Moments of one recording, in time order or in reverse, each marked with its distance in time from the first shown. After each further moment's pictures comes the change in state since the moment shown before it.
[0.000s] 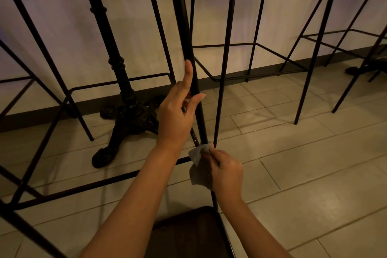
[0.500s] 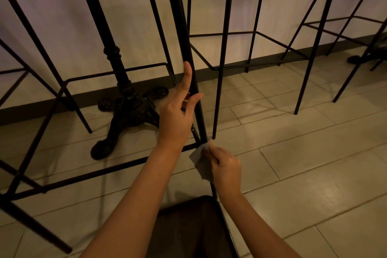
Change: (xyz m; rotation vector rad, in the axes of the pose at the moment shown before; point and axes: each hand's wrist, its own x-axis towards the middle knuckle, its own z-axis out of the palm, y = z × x) left_hand -0.027 -0.002 0.009 -0.002 -0.028 -0.060; right_hand -0.017 0.029 0.008 0.020 -0.057 -0.063
